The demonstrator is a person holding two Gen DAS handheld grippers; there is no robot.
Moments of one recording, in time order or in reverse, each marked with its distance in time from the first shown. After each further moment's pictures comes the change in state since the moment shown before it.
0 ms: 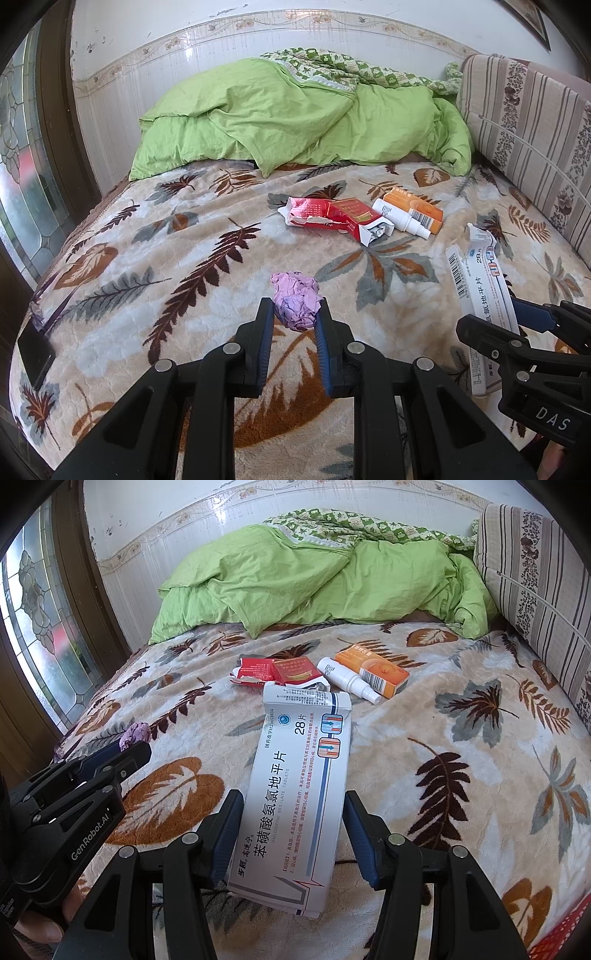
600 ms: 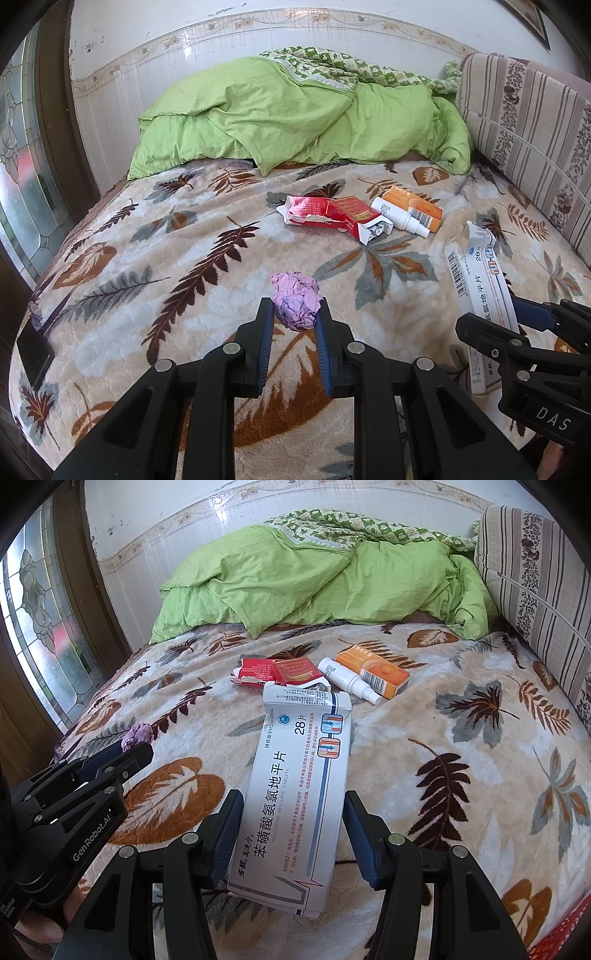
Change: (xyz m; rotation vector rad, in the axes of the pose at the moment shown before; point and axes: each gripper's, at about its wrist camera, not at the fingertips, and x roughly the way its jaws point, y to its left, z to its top) left arm 0.001 0.000 0.000 -0.003 0.002 -0.003; right arm 0.000 0.001 0.000 0.001 -0.002 -0.002
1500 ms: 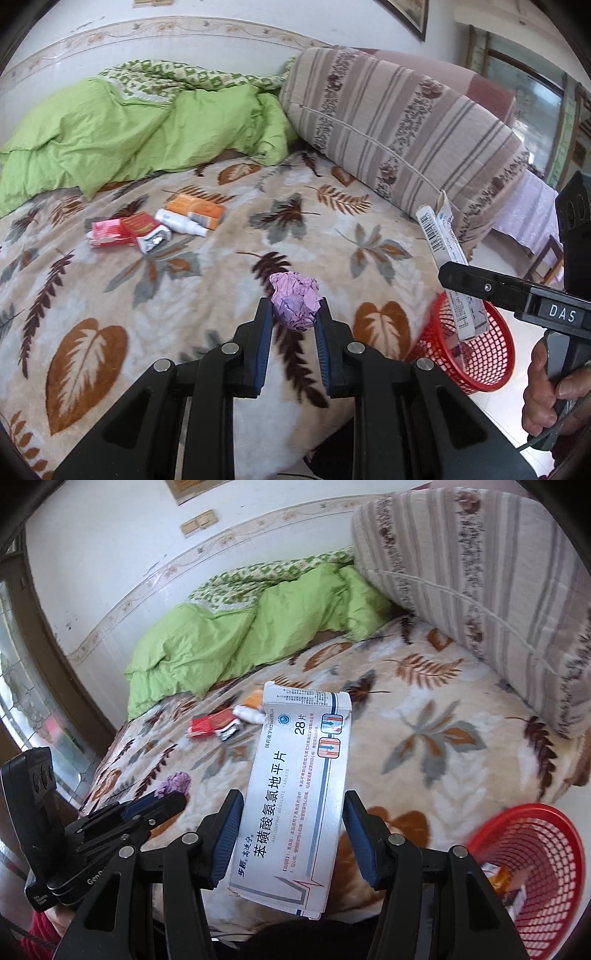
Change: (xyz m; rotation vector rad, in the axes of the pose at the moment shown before) left arm -0.084 -0.140 0.000 0.192 0.042 -0.593; right arm -0.176 -0.127 -0.054 0.308 -0.138 -0.069
